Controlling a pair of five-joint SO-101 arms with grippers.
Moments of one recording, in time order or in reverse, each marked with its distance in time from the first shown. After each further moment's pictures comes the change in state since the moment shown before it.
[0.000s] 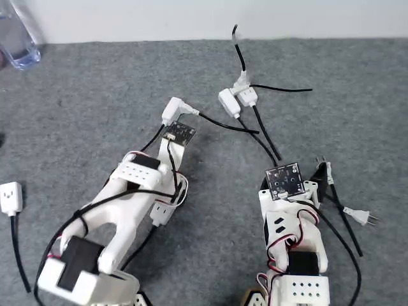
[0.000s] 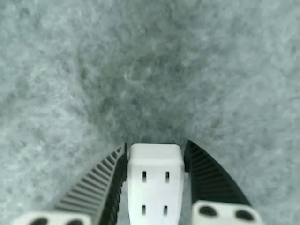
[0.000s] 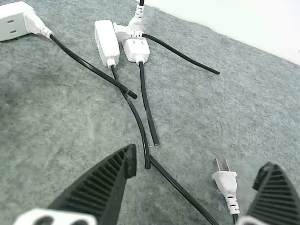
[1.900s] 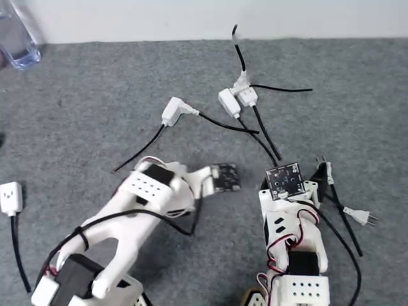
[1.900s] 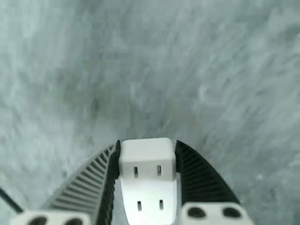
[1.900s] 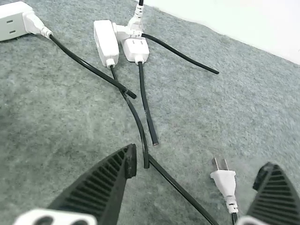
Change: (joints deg) left arm 11.6 -6.6 0.7 -0.2 -47.6; right arm 0.7 0.0 0.0 0.0 0.0
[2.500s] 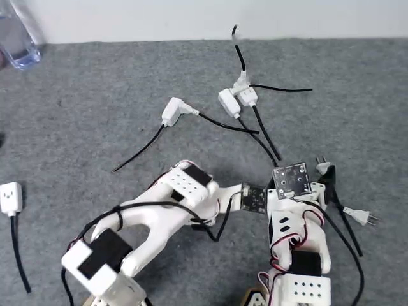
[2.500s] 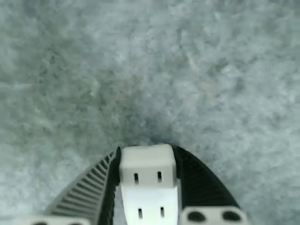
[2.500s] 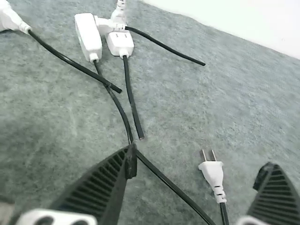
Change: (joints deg) left arm 9.7 18.5 -12.1 5.3 -2.4; right arm 1.4 0.1 0.1 0.0 0.0
